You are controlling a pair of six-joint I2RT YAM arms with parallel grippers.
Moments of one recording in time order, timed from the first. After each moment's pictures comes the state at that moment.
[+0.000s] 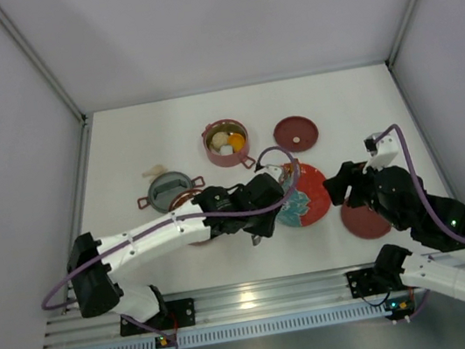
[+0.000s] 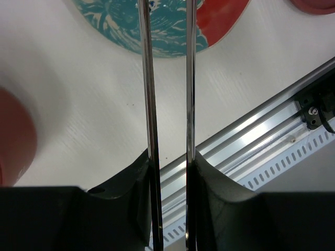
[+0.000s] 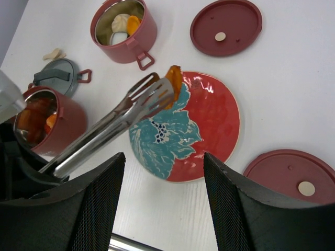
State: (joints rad) left arm -1.18 1.53 1.32 -0.79 -0.16 -0.62; right arm 0.85 0.51 0.84 -0.74 0.48 0.55
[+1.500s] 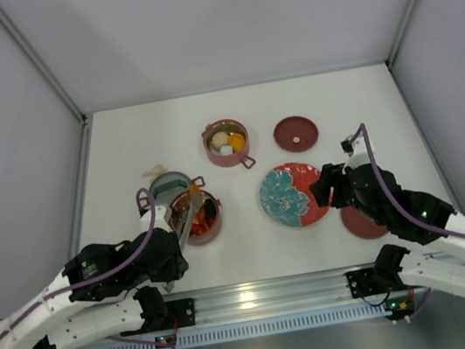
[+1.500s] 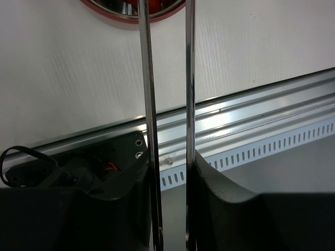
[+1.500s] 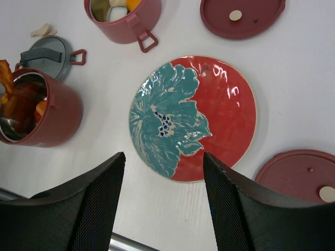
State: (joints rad) left arm -1.19 0.68 0.99 -1.36 -0.33 -0.98; right arm 0.85 0.62 0.77 -0.64 0.43 0.55
